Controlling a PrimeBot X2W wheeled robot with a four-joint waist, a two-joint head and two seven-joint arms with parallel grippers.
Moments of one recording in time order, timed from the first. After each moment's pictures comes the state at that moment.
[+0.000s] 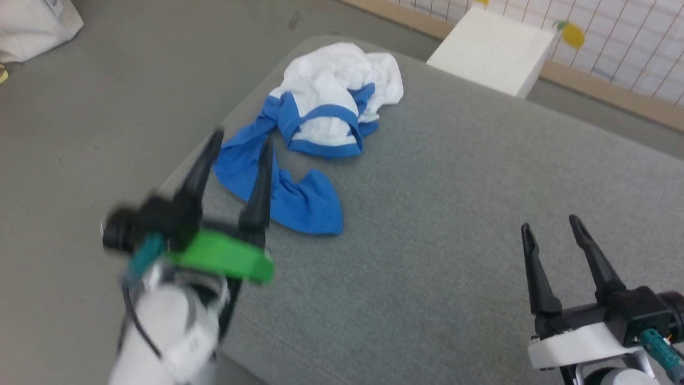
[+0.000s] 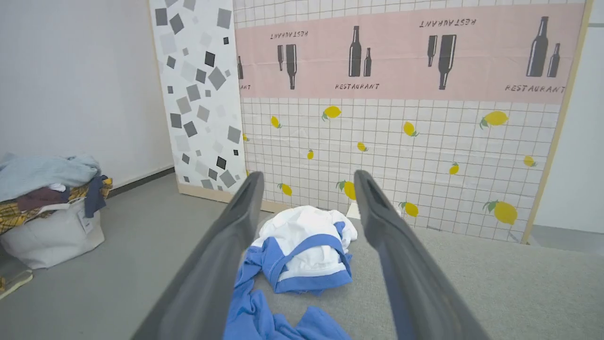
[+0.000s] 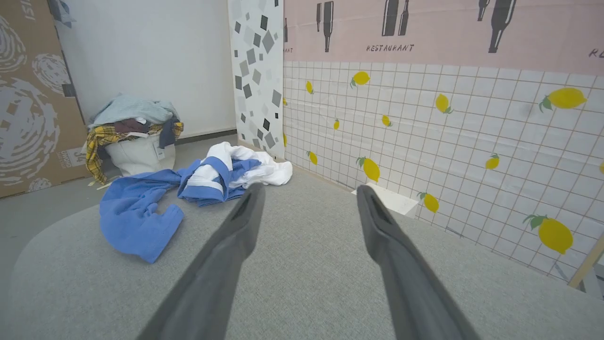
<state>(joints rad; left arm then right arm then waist) -0.23 0.11 -0.18 -0.11 -0.19 -0.05 -0.10 0.06 -0.05 -0.01 -0.08 -0.01 0.13 -0.23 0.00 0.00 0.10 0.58</state>
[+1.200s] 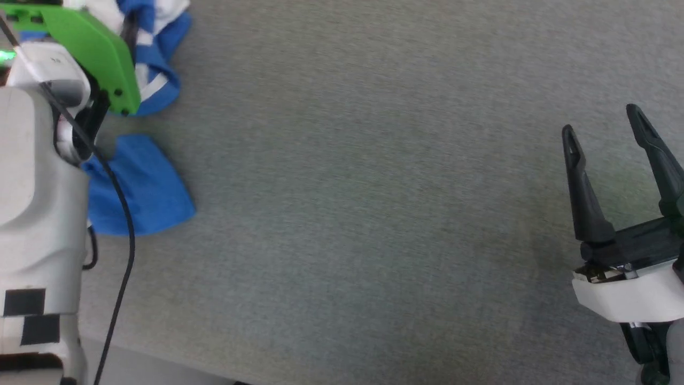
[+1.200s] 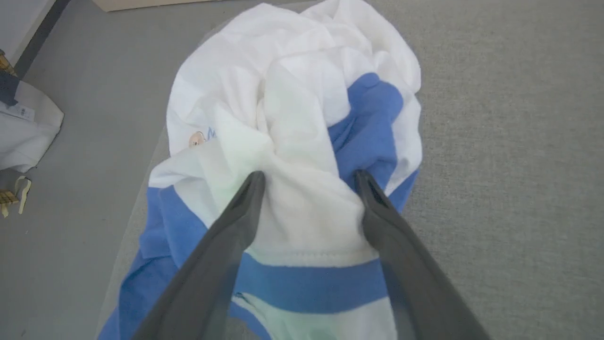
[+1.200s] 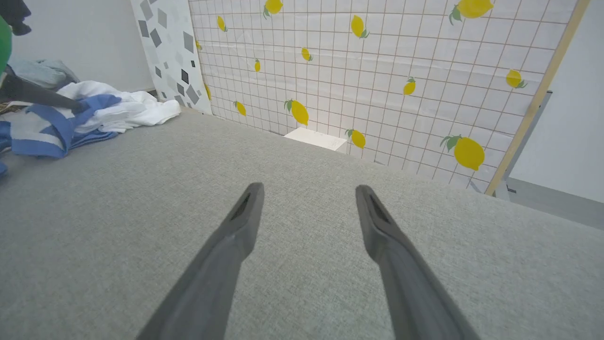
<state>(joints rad) -0.91 0.36 -0.10 0.46 -0.30 -0.05 0.46 -0.12 -0.22 0.03 -0.40 0.01 0.13 -0.07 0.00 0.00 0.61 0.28</state>
